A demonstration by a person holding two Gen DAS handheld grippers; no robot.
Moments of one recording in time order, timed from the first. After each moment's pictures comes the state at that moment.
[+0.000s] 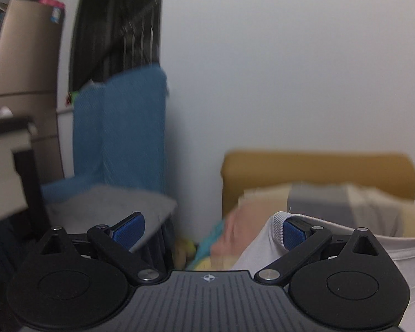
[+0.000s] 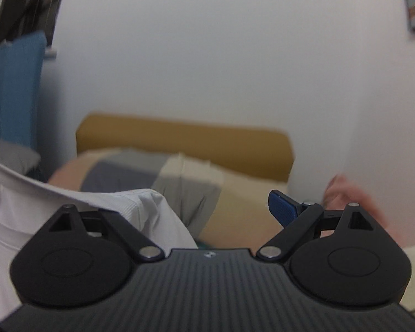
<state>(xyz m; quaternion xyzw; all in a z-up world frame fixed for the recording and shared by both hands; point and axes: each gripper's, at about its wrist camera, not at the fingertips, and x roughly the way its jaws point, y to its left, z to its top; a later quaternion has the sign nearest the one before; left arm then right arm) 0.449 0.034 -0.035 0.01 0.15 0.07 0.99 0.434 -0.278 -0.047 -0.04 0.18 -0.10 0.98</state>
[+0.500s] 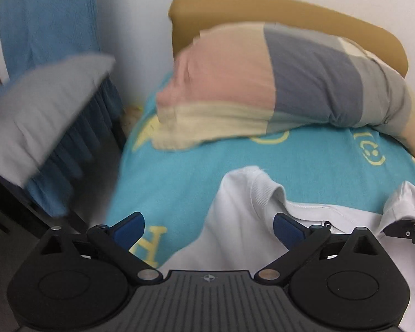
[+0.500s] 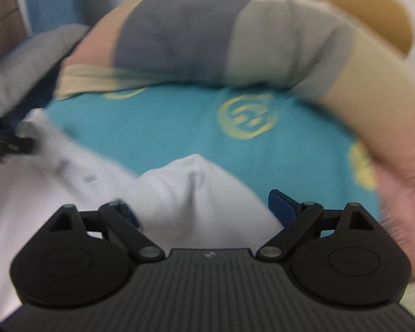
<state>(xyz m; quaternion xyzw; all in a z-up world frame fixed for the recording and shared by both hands) 0.542 0.048 -0.144 0.02 0.42 -0.05 0.90 0.521 -0.238 -0.172 0.02 0.45 0.10 0.89</state>
